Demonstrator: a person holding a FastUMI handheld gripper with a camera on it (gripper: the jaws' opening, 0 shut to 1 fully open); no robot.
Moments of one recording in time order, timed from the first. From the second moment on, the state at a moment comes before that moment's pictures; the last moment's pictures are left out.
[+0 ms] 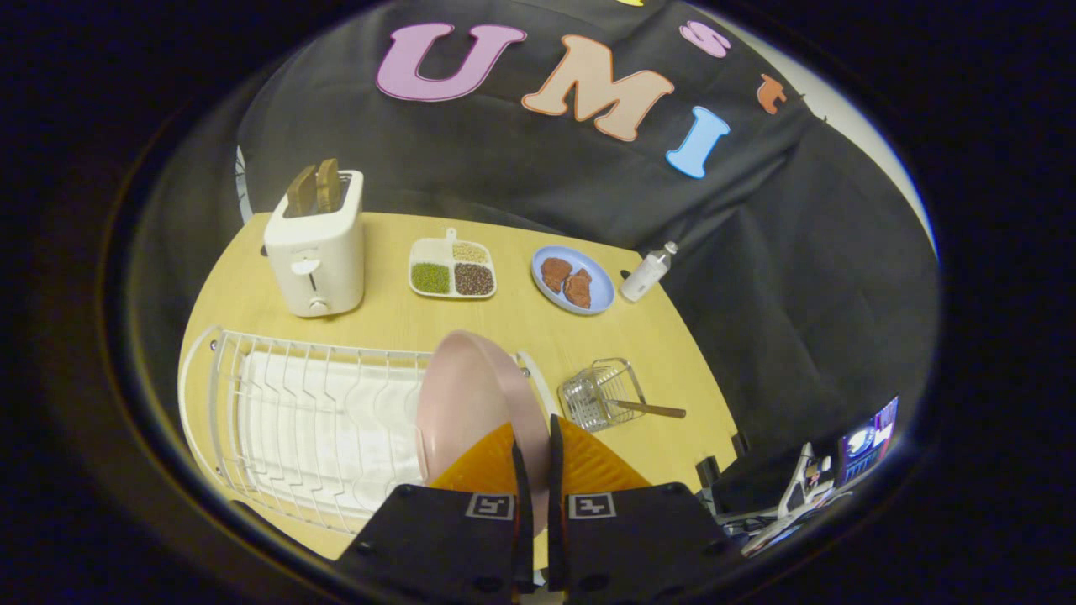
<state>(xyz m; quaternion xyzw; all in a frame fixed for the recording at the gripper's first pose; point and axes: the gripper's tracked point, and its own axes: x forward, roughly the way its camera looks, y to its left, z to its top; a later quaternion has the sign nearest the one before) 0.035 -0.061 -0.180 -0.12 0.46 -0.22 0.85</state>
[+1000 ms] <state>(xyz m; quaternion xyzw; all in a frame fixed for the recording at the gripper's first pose) 0.027 -0.075 -0.118 -0.06 0.38 -0.23 0.89</state>
